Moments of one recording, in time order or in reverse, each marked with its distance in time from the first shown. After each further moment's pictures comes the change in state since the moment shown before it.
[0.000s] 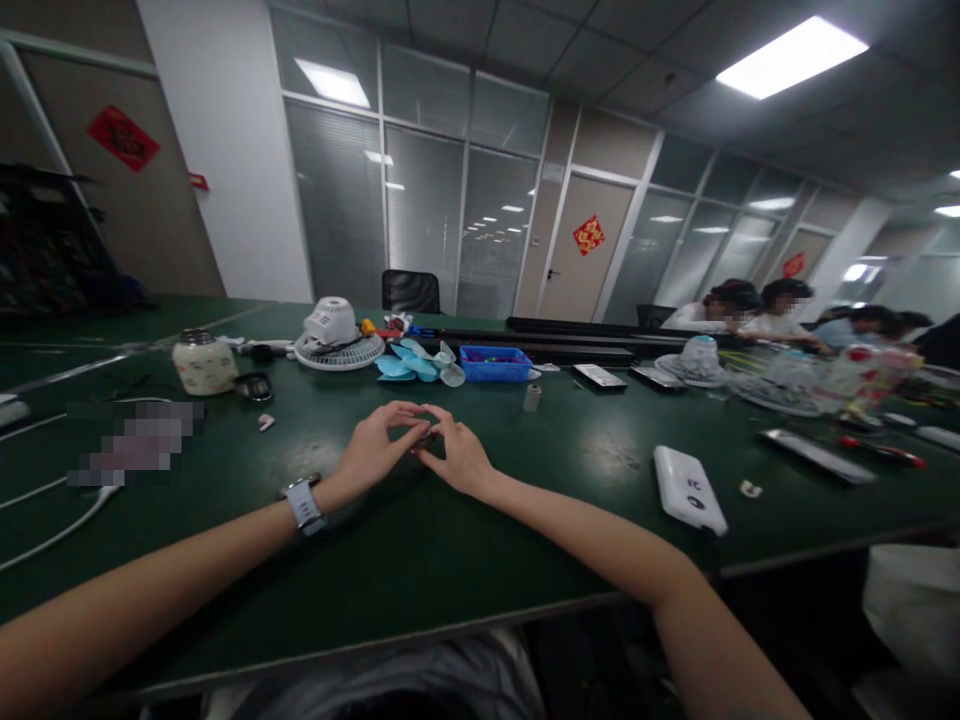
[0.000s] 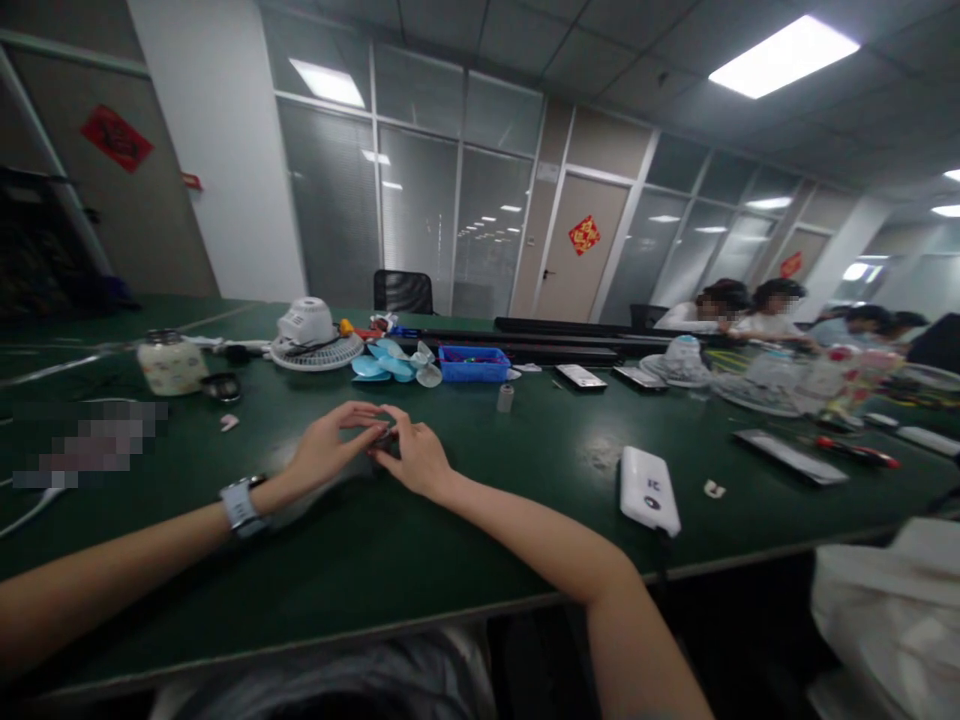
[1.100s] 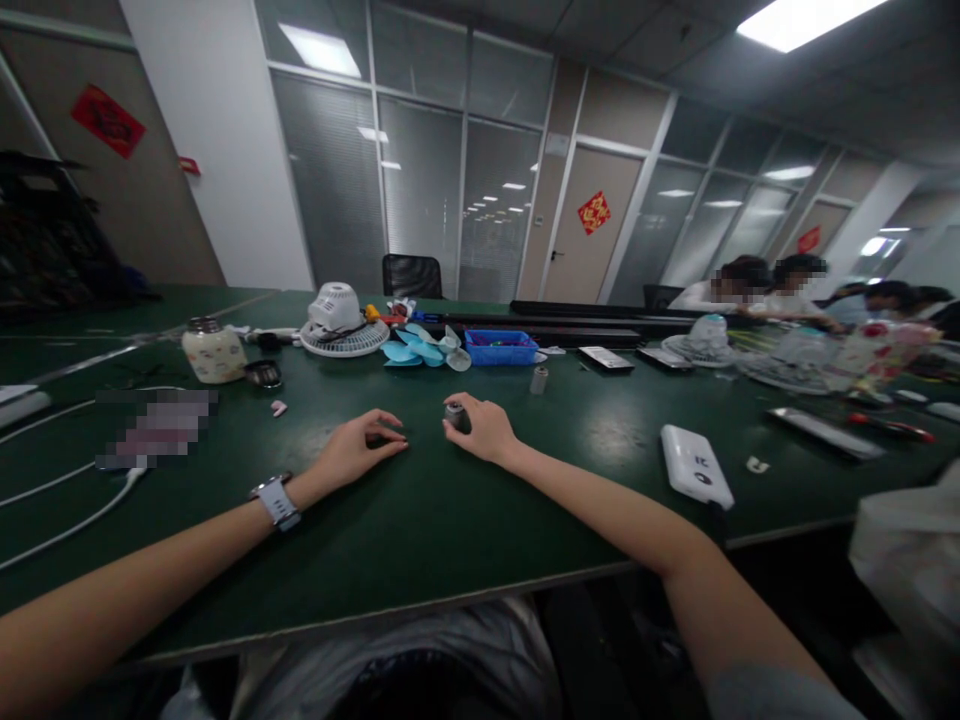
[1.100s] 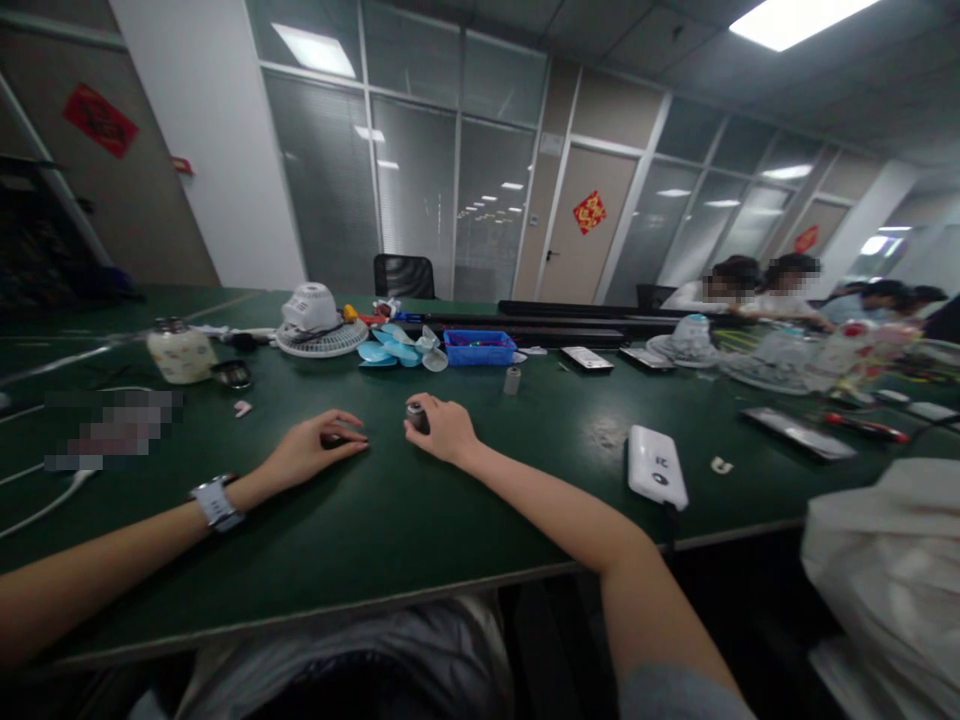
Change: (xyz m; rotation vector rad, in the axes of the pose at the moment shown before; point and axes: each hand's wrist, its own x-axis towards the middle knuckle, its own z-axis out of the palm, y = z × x) left_hand -0.025 -0.052 -0.028 0.006 -0.246 -0.178; right_hand -0.001 0.017 -0.020 -0.252 -0.072 0.086
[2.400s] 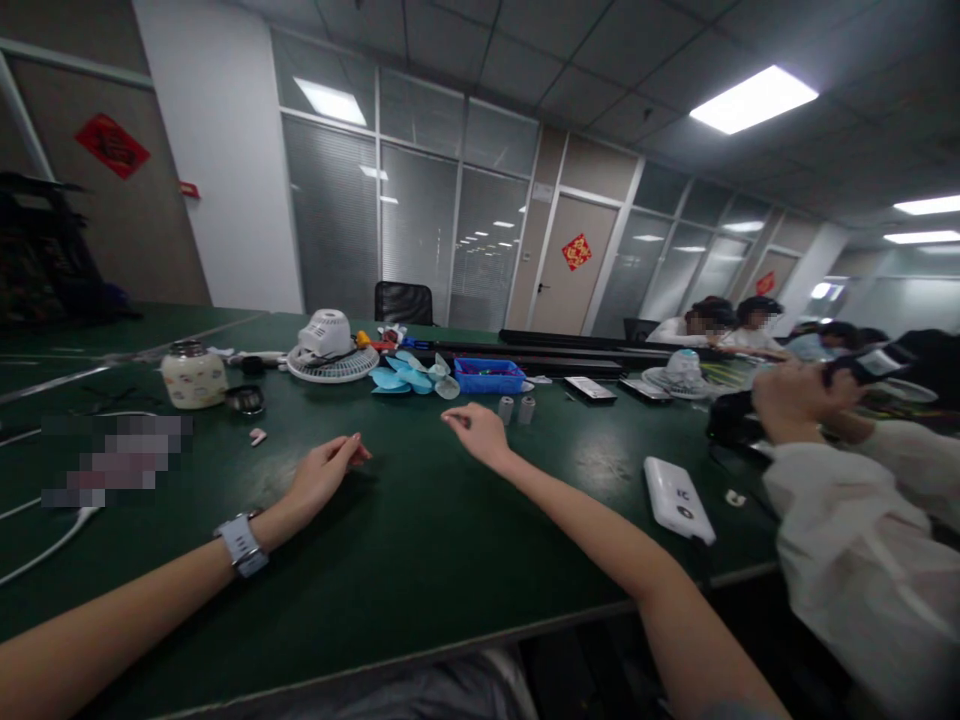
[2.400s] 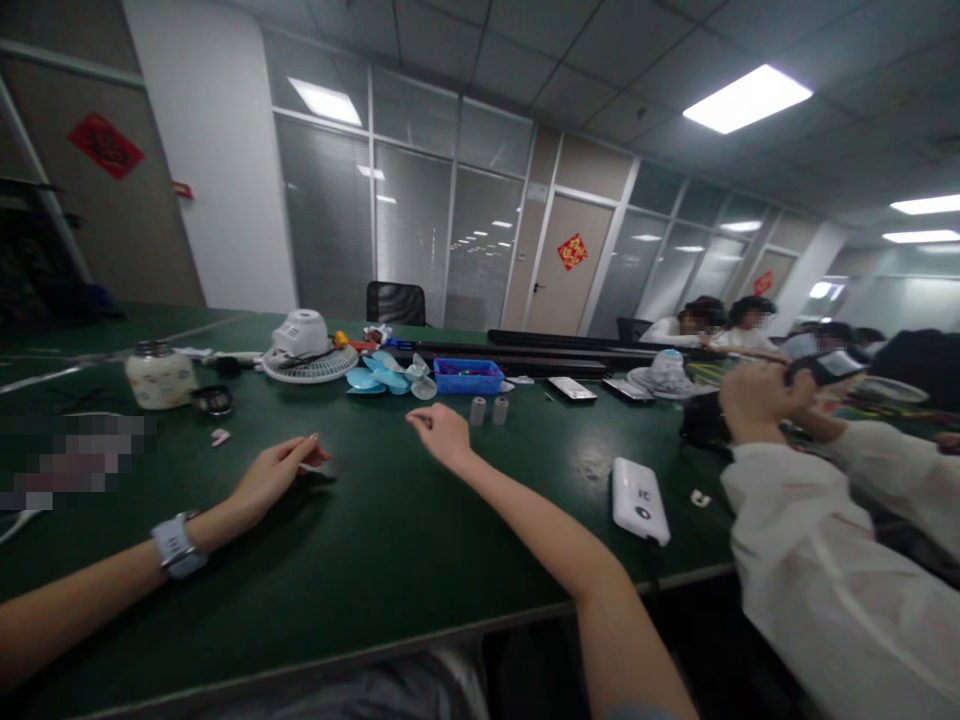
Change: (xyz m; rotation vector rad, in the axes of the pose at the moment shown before) left_hand 0.003 0.001 -0.007 -0.204 0.269 -0.281; right_hand 0.031 0.021 -0.013 0.018 0.017 0.216
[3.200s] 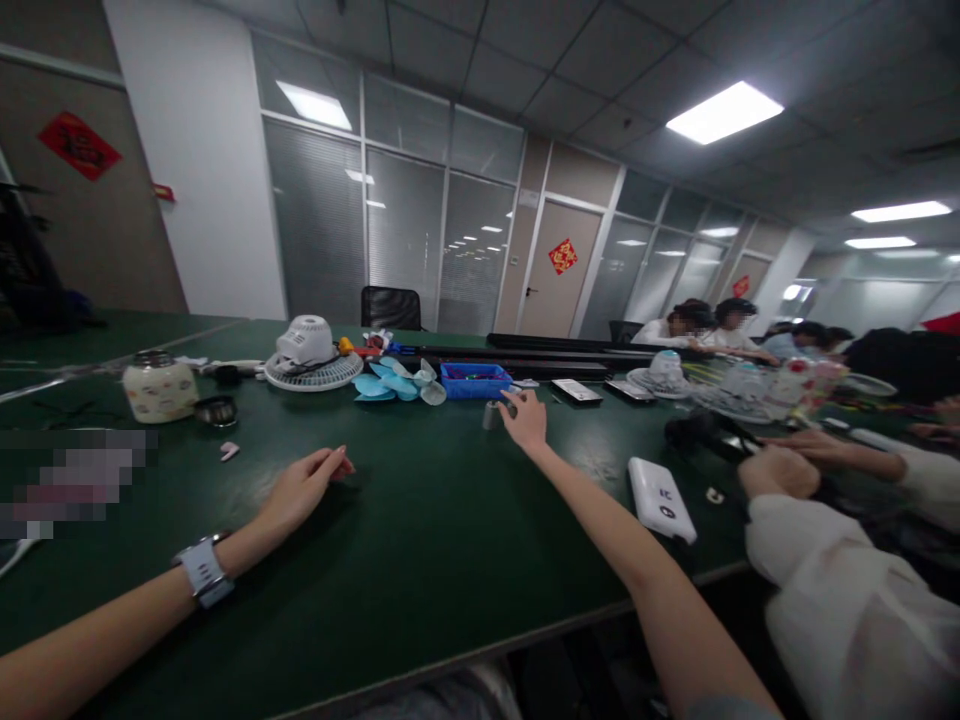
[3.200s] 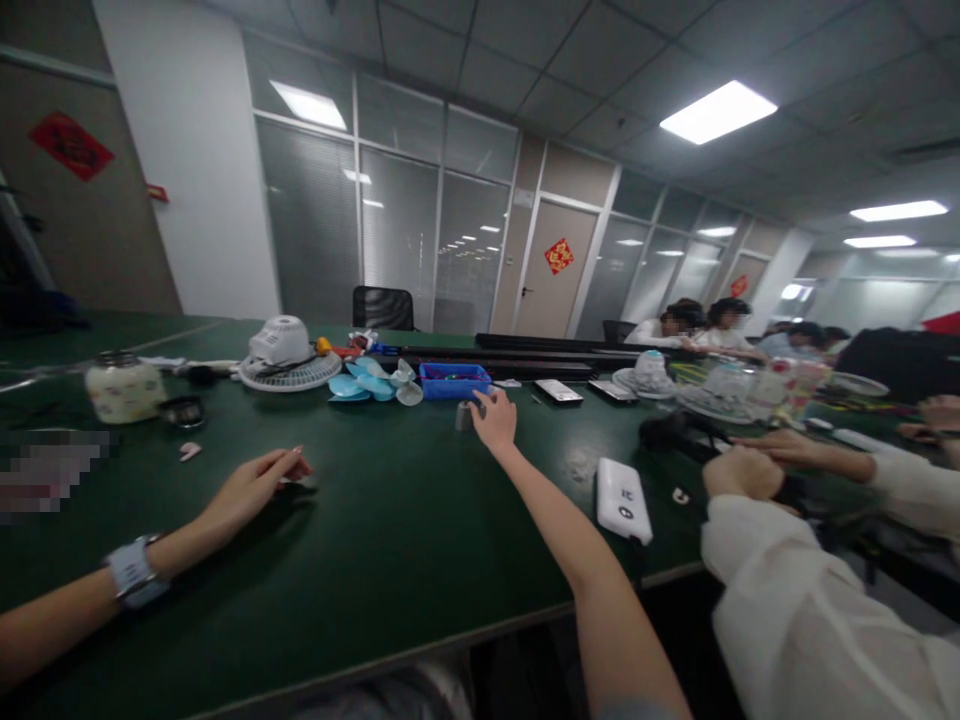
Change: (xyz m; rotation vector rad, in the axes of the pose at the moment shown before) left_hand 0.000 0.004 -0.001 0.119 -0.076 0.015; right_hand 0.007 0.117 -0.026 -0.327 0.264 0.278
